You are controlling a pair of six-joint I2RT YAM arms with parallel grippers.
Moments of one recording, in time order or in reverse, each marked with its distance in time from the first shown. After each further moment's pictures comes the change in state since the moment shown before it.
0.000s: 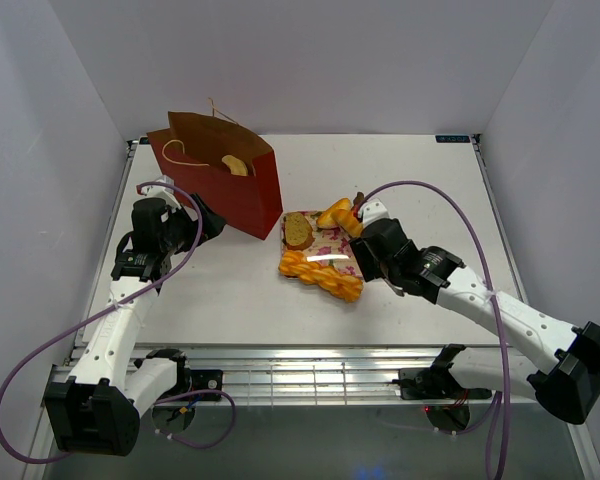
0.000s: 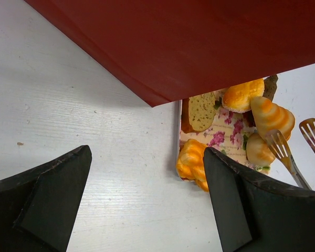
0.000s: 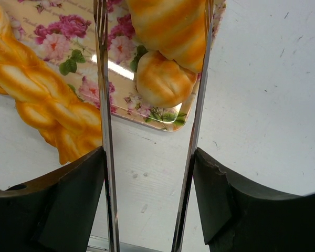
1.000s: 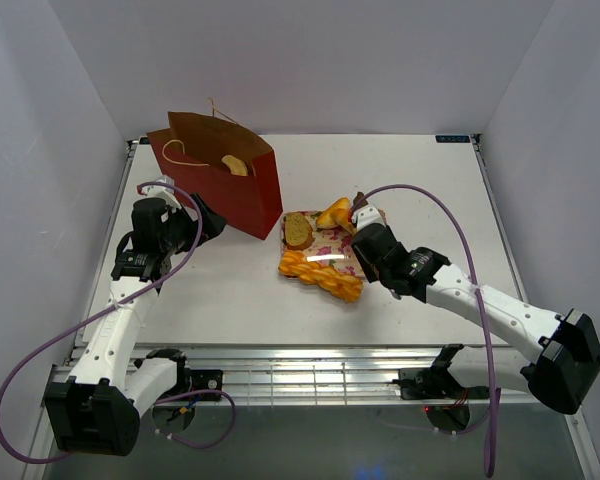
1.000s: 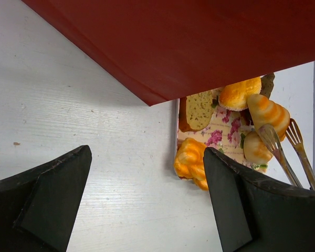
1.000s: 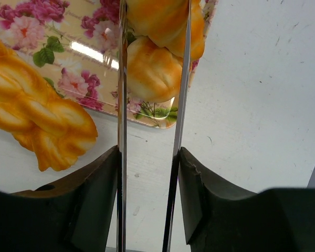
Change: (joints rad) left arm 0.000 0.000 0.000 0.002 0.011 -0.005; right arm 0.016 0.068 -0.038 0.024 0.069 0.000
